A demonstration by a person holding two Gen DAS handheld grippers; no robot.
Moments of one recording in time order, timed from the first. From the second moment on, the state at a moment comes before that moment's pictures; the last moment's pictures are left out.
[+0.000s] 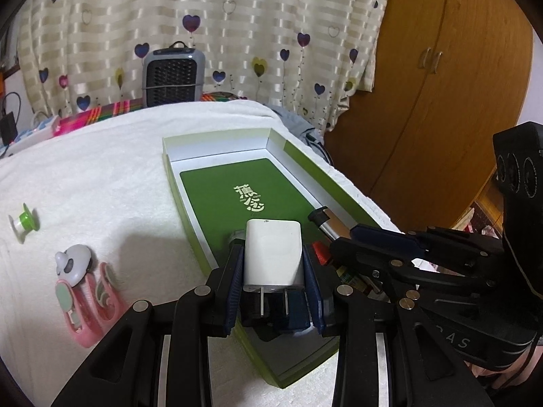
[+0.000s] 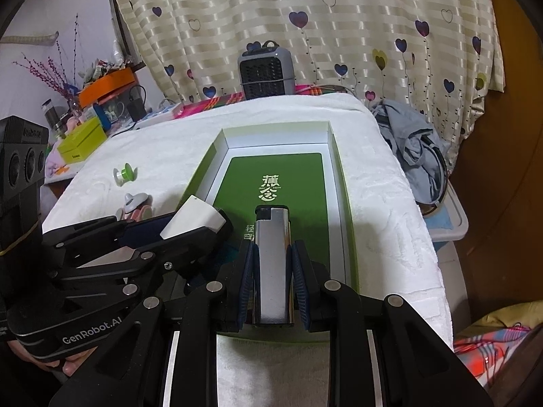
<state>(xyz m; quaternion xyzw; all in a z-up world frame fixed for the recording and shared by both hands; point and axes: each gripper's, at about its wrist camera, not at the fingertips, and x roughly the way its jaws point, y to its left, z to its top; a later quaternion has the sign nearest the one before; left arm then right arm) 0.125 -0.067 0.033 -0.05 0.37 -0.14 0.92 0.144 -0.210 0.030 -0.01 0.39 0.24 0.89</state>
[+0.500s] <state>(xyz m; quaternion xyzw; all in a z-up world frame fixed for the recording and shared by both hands) 0.123 -0.057 0.038 -0.08 0.34 -0.16 0.92 0.146 -0.207 0.031 -0.02 0.39 0.21 0.90</state>
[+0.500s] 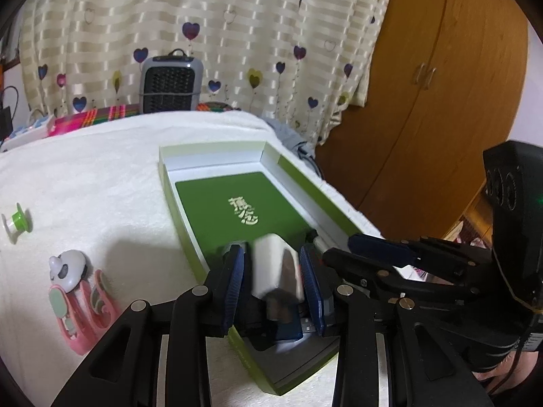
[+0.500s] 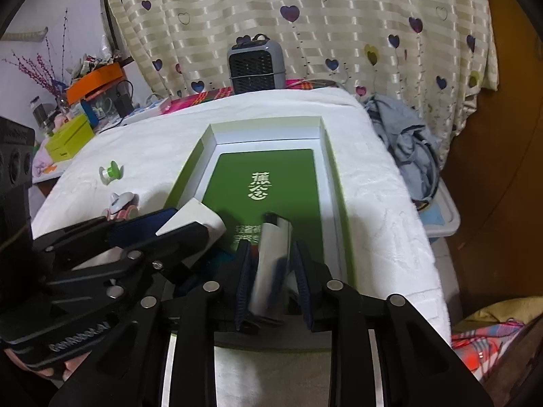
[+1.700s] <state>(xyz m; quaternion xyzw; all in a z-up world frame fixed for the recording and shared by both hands) 0.058 -0.016 0.060 -0.08 0.32 -0.11 0.94 0.085 -0.175 0.061 -0.04 0.36 0.23 0.90</state>
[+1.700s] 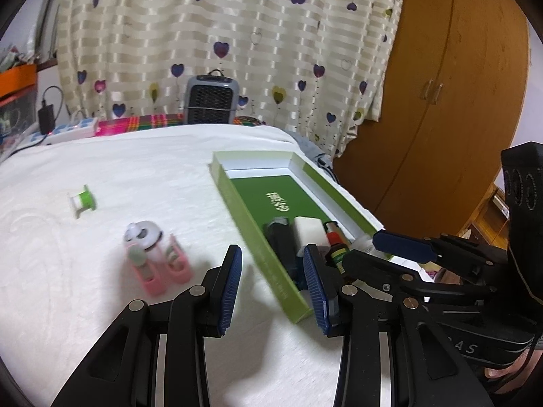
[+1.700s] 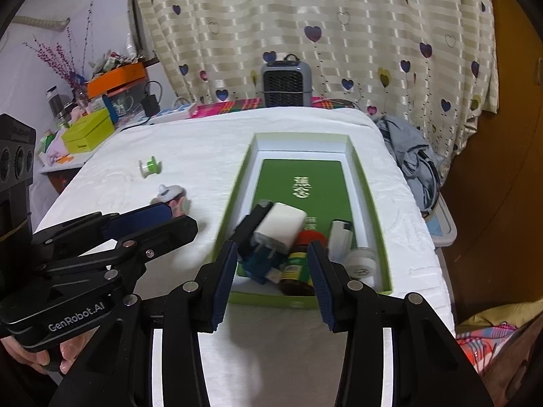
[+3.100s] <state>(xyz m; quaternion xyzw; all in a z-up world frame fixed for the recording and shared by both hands) 0.063 0.081 0.029 -0.14 0.36 -0.01 0.92 0.080 -0.104 0.054 -0.06 0.36 0.32 0.87</state>
